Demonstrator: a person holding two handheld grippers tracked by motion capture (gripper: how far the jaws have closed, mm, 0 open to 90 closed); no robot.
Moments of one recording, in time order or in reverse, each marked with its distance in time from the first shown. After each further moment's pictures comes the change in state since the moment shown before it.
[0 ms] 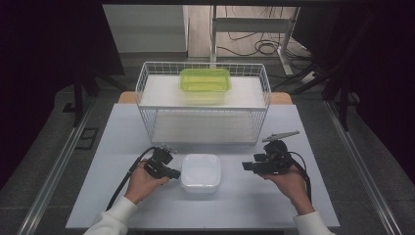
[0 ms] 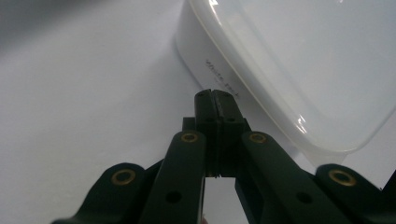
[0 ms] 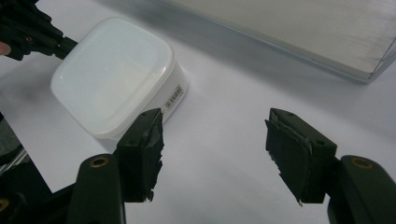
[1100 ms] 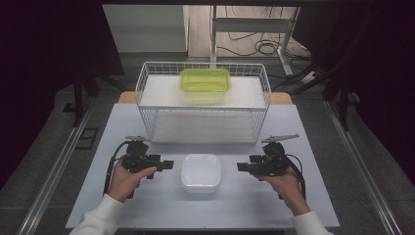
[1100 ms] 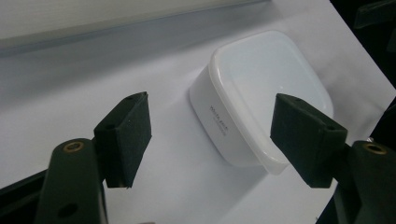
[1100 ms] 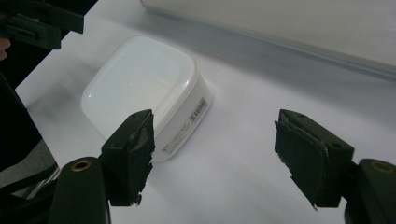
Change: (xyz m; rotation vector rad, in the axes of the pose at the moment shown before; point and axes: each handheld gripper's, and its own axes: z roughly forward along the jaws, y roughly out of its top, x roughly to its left) left arm 0.019 -0.018 -0.056 -0.293 -0.081 -0.172; right arm 0.001 -0.006 0.011 -0.062 0.100 0.075
